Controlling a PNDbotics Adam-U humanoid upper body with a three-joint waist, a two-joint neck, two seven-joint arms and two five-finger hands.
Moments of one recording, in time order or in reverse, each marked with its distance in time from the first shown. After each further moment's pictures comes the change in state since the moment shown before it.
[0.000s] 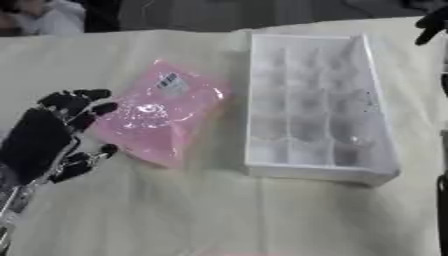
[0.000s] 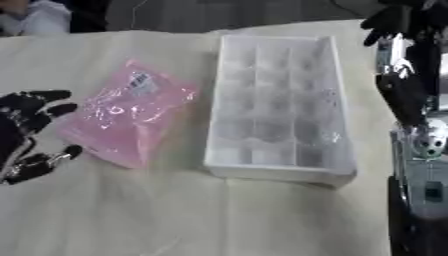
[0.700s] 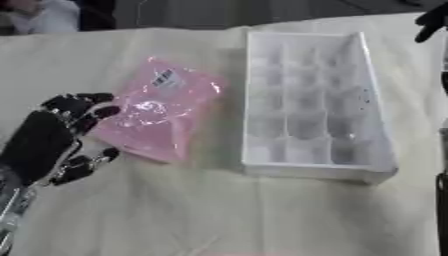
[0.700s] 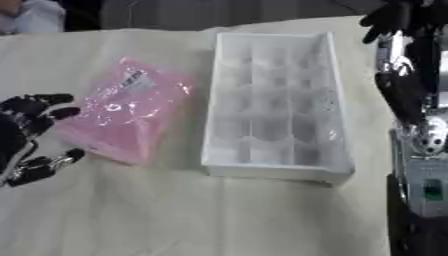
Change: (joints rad) left arm 0.007 -0.008 -0.001 0.000 0.014 -0.021 -0.024; right arm -0.014 0.000 0.003 0.000 -0.001 -0.002 -0.002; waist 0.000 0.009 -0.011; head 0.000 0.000
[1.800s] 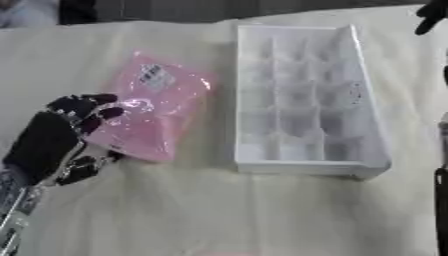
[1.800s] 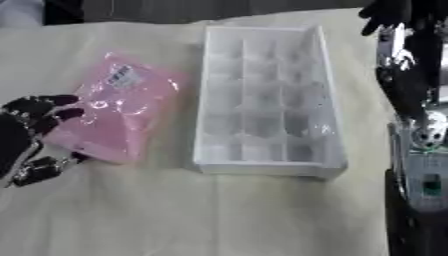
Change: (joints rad) left arm 0.000 -0.049 0.007 0.012 0.004 0.010 -0.010; right arm -0.022 0.000 0.006 0.000 -0.009 -0.010 -0.001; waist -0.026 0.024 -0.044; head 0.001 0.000
